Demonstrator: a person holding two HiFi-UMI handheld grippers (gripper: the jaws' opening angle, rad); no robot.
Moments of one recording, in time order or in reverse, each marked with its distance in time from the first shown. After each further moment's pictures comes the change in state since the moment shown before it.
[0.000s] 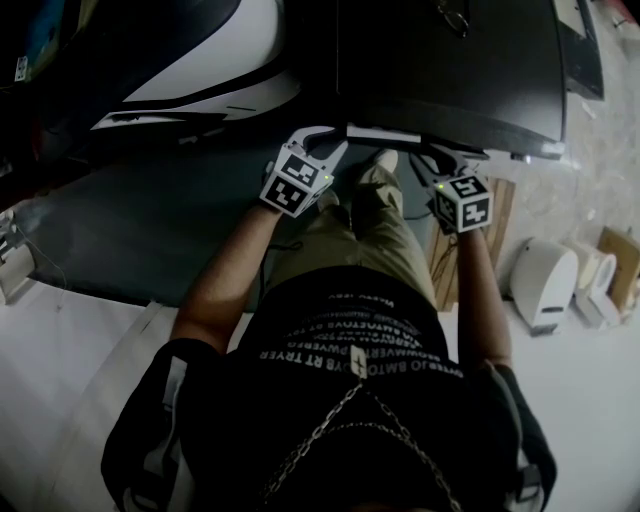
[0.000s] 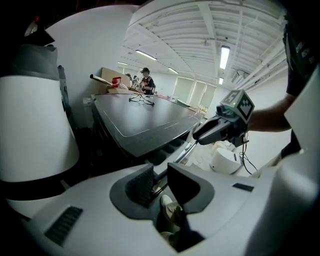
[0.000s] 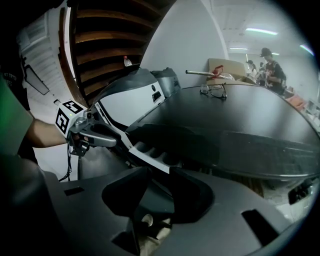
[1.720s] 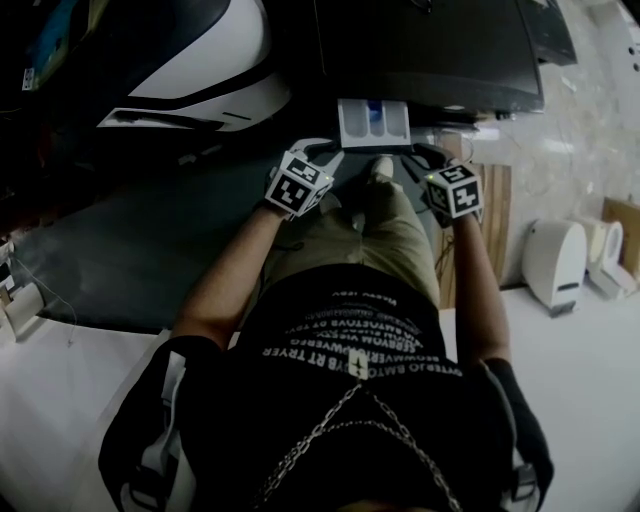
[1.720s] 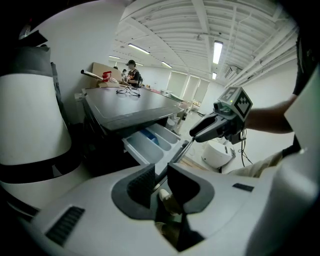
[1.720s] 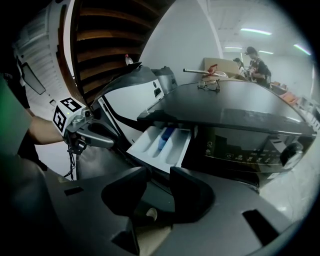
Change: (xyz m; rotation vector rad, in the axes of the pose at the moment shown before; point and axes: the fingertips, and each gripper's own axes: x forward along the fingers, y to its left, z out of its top) left arm -0.024 -0.063 -0.051 0.034 0.079 -0.068; right arm -0.032 0.042 -0.064 0.037 0.022 -0.043
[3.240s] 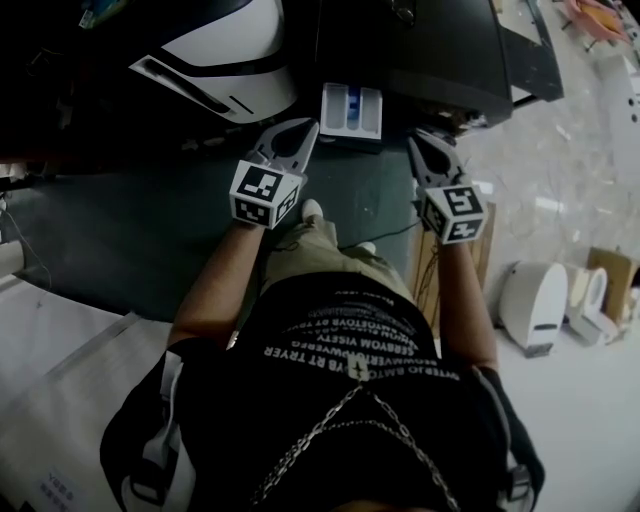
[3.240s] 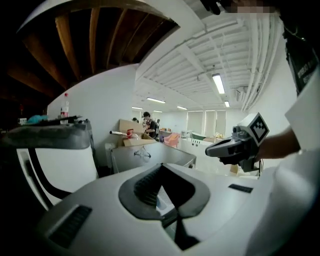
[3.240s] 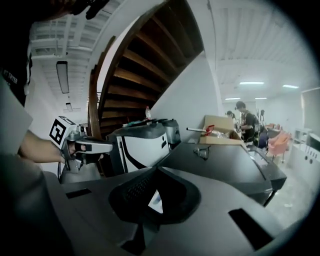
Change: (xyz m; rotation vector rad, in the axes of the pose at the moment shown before) left arm -0.162 -0.119 0.103 0.006 -0.544 0.347; right arm -0.208 0.061 0.063 -0.182 -0.501 -0.062
